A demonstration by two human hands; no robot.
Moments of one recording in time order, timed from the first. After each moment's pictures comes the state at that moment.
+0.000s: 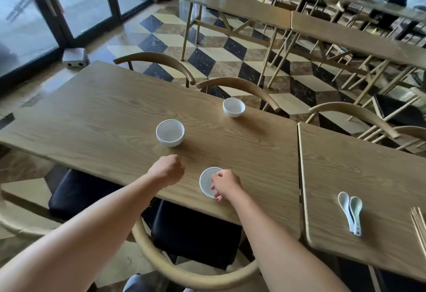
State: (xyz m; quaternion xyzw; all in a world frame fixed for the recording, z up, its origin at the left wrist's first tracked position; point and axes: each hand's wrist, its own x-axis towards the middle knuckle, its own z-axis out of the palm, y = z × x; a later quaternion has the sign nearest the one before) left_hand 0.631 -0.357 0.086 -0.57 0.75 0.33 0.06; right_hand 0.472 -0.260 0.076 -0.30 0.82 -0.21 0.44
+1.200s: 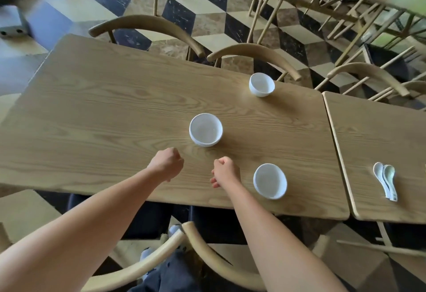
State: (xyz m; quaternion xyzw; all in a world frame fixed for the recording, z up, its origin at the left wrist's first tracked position) left_hand 0.749 -0.539 0.002 -0.52 0.73 0.42 0.11; right_hand 0.616 -0.425 0.002 -0.11 0.86 -0.29 0.40
